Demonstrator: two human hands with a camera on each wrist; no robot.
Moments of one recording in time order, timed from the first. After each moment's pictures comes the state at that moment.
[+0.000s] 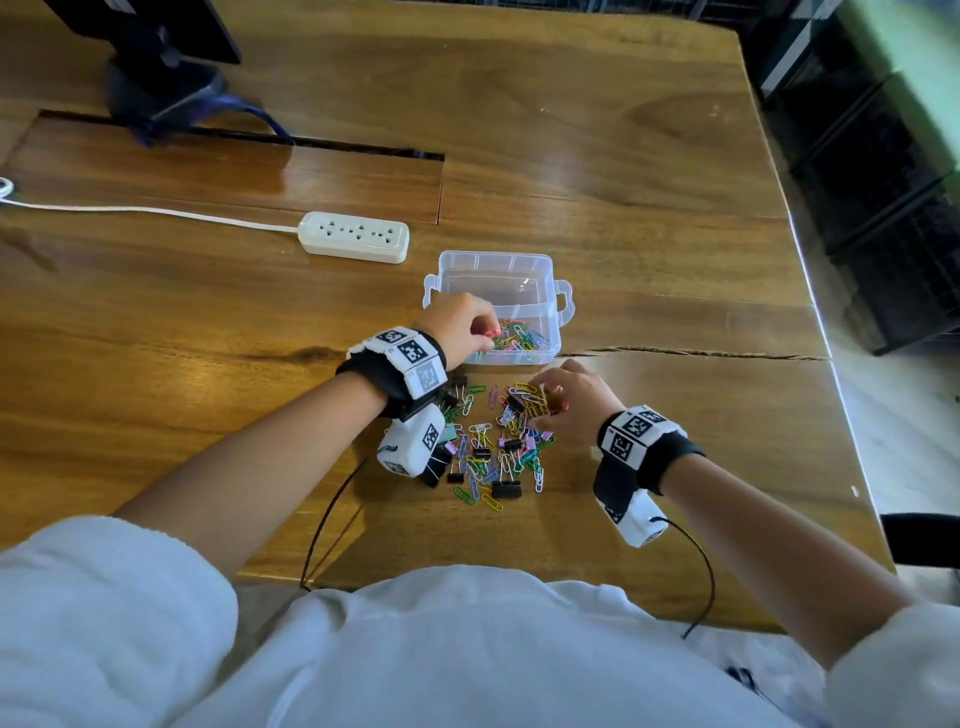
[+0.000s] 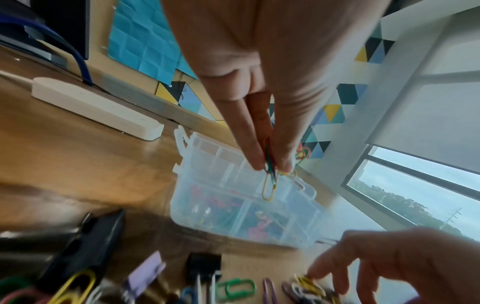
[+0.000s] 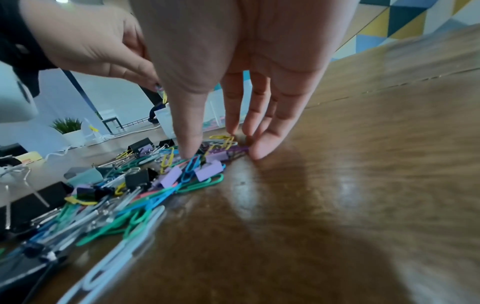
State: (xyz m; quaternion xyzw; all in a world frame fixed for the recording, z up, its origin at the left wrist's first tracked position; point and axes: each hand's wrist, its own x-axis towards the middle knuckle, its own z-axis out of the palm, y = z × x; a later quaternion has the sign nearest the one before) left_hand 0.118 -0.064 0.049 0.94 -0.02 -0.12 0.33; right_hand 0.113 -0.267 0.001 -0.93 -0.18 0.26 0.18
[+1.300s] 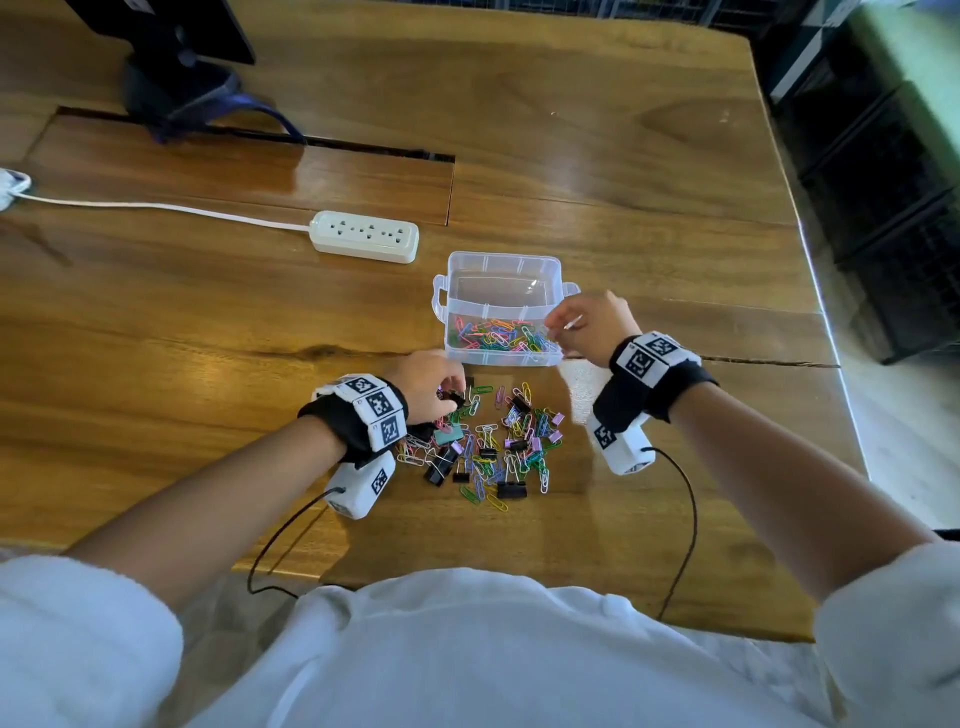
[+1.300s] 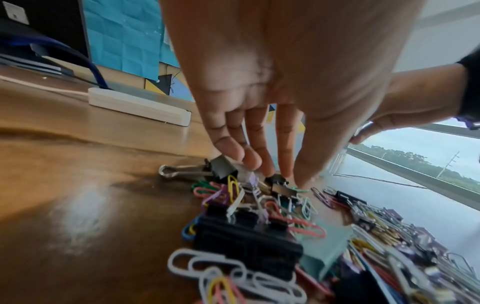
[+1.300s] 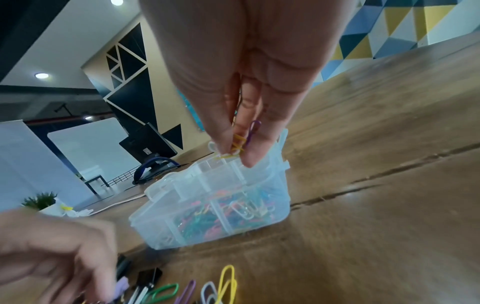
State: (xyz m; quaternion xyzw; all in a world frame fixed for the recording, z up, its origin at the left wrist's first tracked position) left_hand 0.071 -0.034 0.017 0.95 -0.07 -0.23 0.20; right_hand 0.175 -0.248 0.045 -0.92 -0.14 0.19 0.31
